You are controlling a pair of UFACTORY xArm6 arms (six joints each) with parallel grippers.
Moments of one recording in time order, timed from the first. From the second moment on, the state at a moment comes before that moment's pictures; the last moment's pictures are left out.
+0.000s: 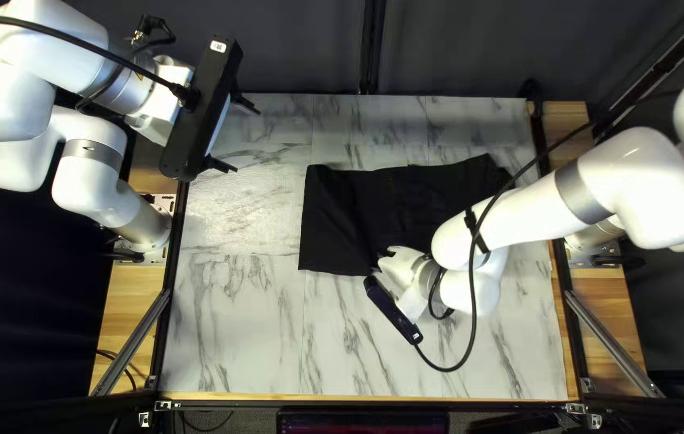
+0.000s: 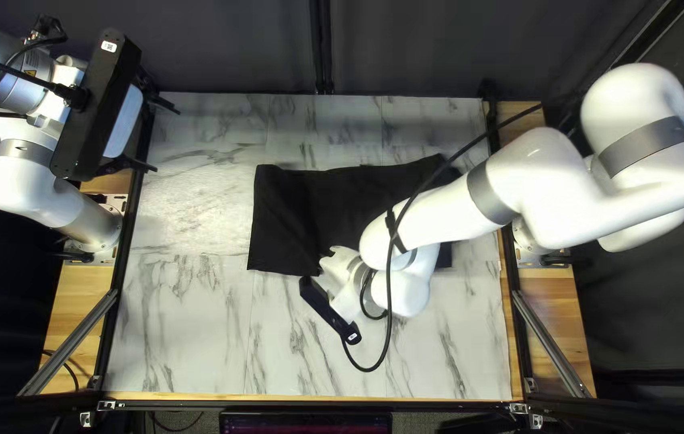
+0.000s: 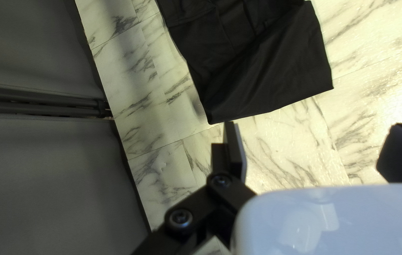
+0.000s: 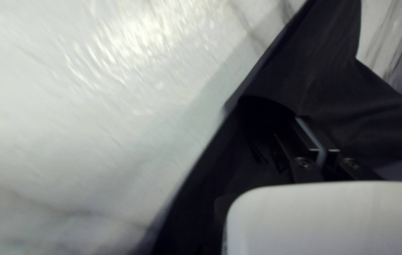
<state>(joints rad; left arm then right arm) -0.05 -1.01 -0.73 0.09 1.17 0.38 0.34 0.33 -0.90 -1.45 0.53 0.71</state>
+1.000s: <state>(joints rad) -0.05 -1.01 -0.73 0.09 1.17 0.38 -0.02 0.13 -0.79 -1.84 0.28 0.79</state>
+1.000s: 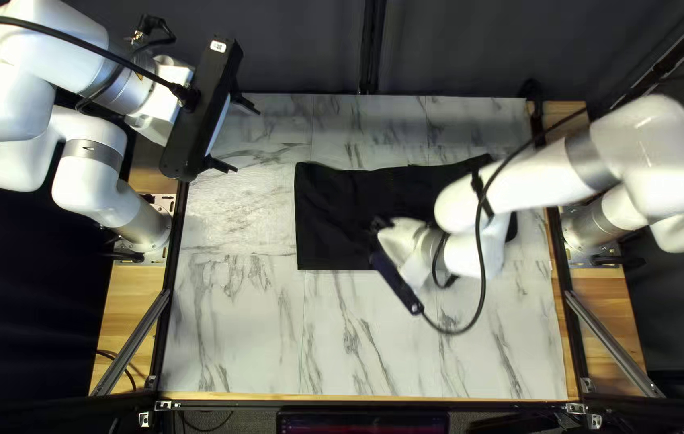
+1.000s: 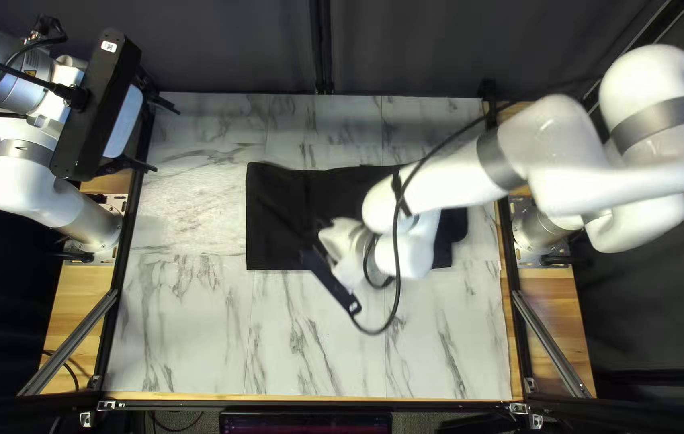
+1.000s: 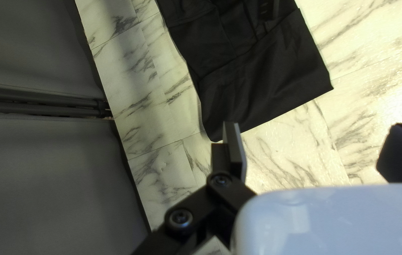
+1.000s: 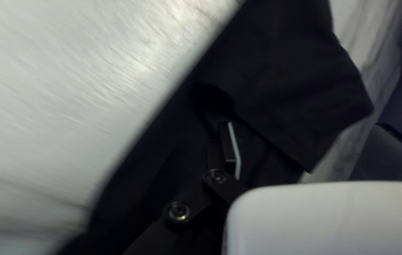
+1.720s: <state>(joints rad) -0.05 -1.01 -0.73 0.09 1.17 0.38 -0.12 0.04 -0.76 -1.72 0.19 0.67</state>
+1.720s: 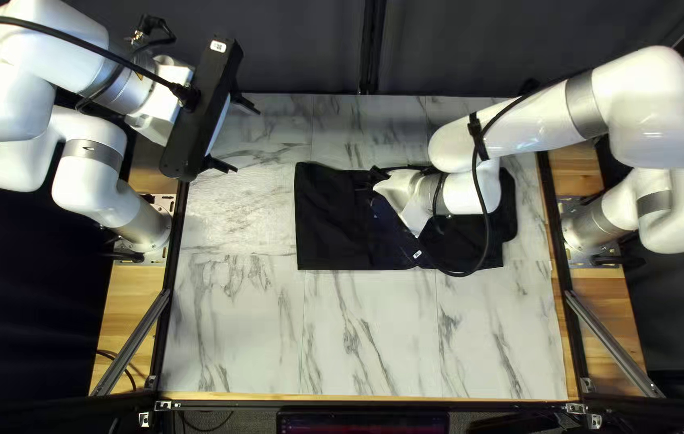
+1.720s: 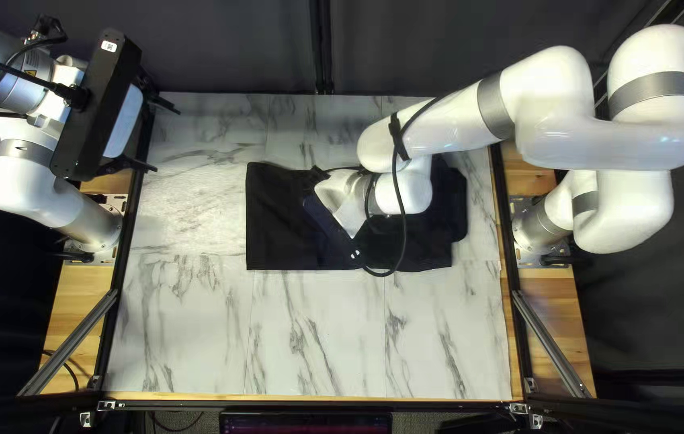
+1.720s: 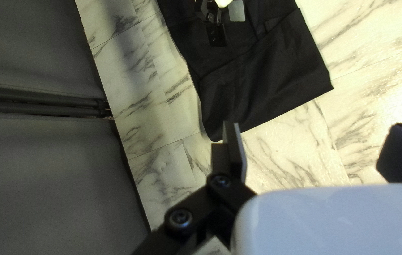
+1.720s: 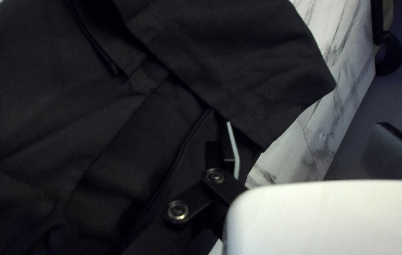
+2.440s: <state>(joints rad) -0.05 -1.01 -0.73 0.09 1.17 0.38 -0.05 0.07 -0.81 -1.16 0.25 0.39</state>
